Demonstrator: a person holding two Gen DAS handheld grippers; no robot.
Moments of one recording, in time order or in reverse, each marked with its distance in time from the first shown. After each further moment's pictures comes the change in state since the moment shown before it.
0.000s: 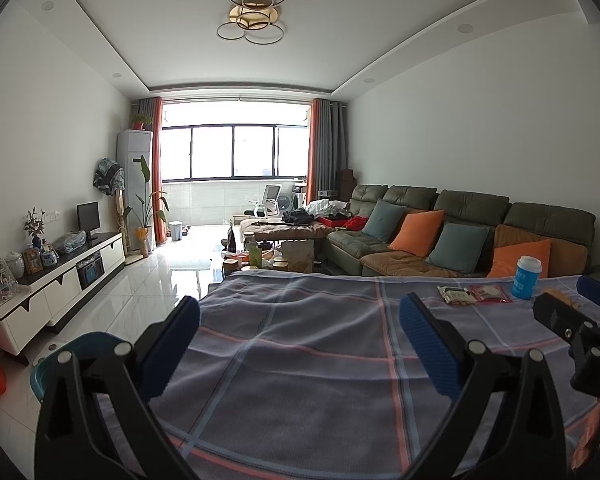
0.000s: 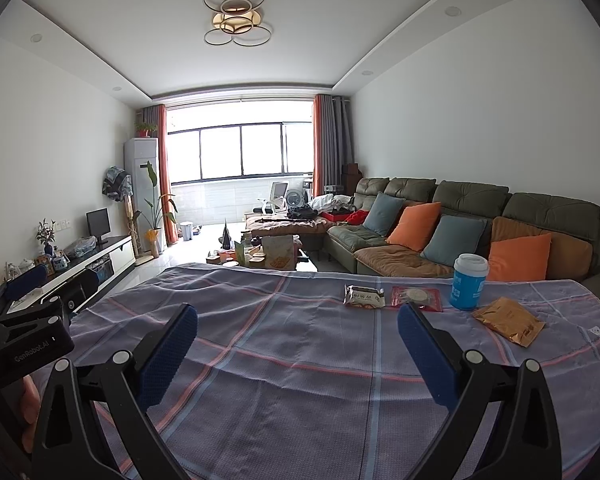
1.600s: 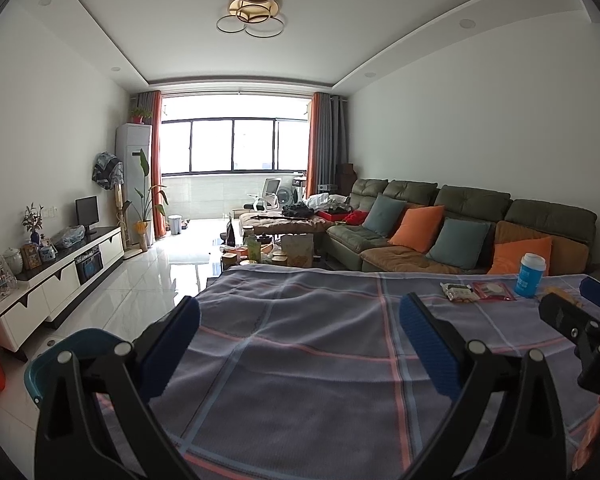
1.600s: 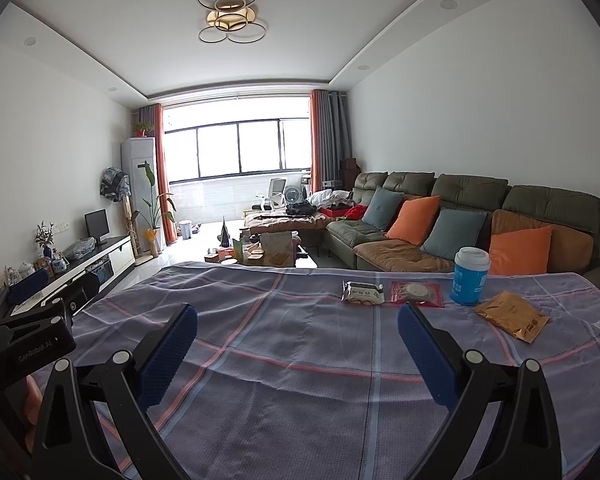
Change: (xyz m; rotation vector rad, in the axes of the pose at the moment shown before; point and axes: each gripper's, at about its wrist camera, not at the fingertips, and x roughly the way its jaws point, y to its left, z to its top) left arm 0.008 0.008 -0.005 -0.008 0.023 -0.004; right arm 0.006 -0.003 -0.005 0.011 0.011 -0.001
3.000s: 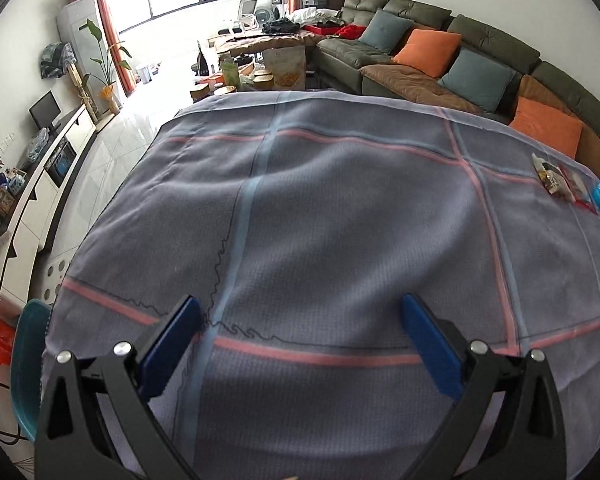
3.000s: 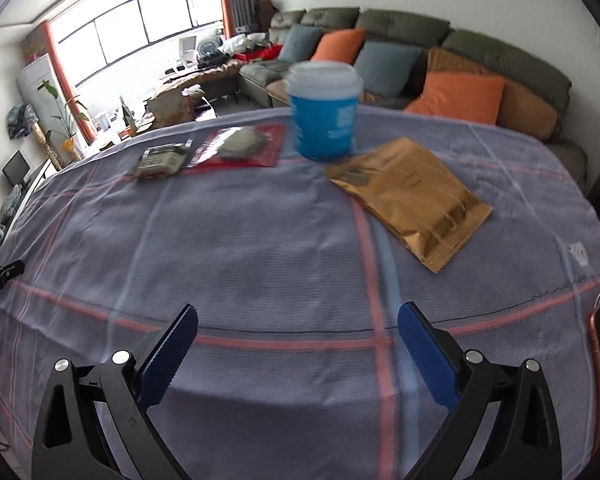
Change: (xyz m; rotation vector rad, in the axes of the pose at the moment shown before) left arm 0.230 0.018 -0.036 0.081 0.742 -0.037; right arm 0.096 -0.191 -0.032 0.211 0.655 -0.238
